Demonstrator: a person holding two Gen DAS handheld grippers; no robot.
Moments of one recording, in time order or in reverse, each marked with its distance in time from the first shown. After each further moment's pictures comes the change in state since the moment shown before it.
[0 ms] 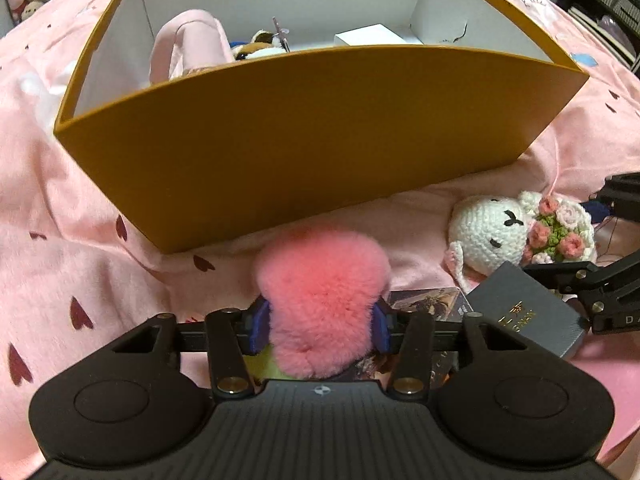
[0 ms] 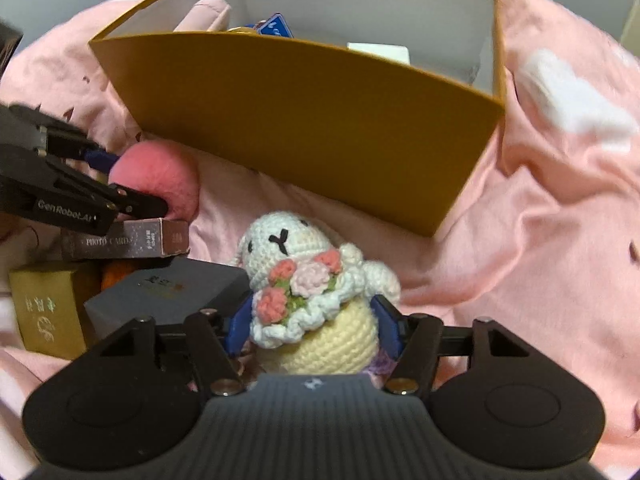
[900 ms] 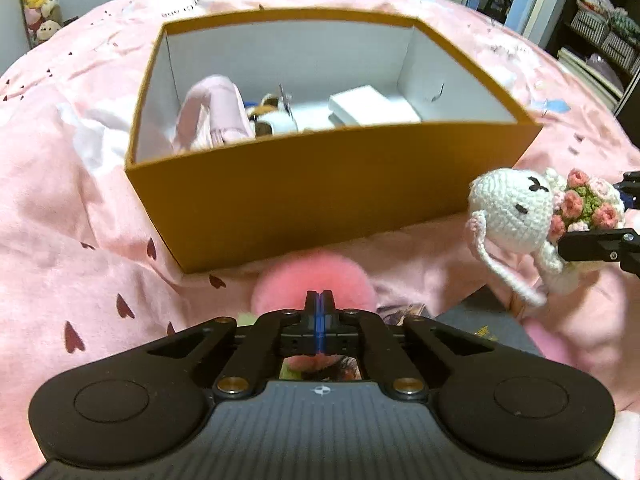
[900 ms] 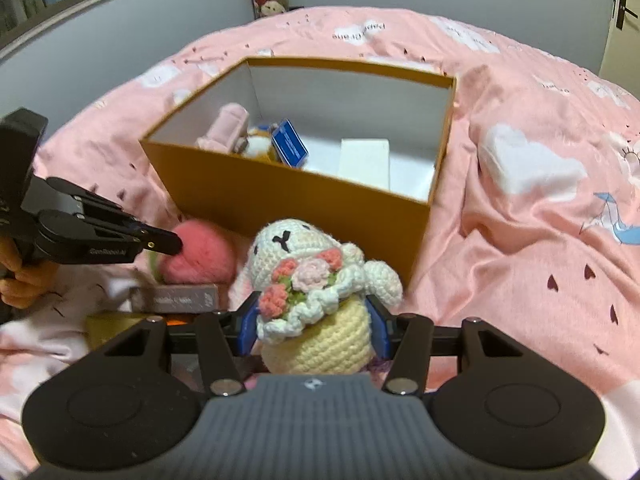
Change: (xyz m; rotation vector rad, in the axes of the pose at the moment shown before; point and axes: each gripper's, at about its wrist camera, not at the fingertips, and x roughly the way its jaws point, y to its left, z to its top) left arm -0.052 0.001 -0.006 -0.035 -0.161 -0.019; right arm -0.088 -0.002 -0.003 0.032 -0.209 0.049
